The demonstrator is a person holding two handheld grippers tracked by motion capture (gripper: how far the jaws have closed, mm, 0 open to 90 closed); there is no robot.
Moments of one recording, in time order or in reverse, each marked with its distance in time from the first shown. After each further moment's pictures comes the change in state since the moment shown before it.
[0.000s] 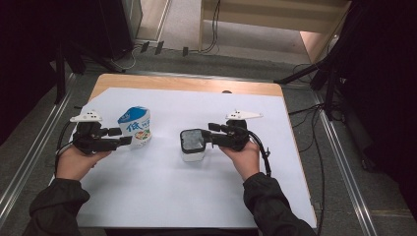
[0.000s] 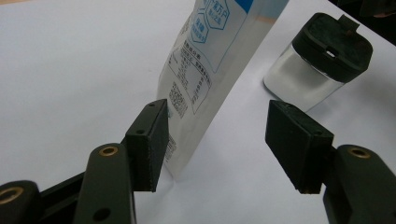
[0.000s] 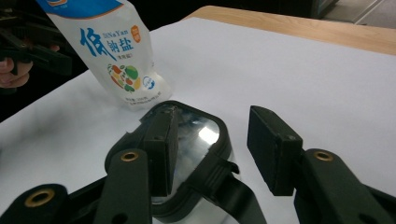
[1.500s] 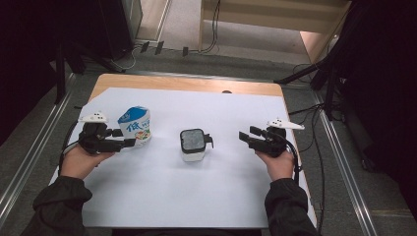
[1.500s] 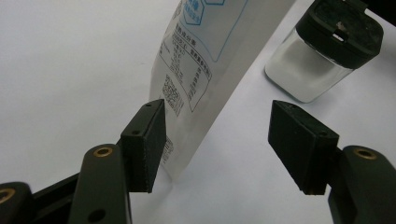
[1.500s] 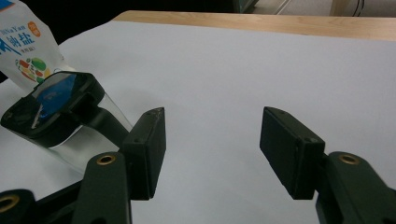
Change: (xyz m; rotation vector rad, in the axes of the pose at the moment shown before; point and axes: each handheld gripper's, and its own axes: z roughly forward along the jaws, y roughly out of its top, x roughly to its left) left arm 0.002 -0.002 0.014 0.032 -0.015 0.028; right arm -0.056 -0.039 -0.078 -0.048 -0.231 0.096
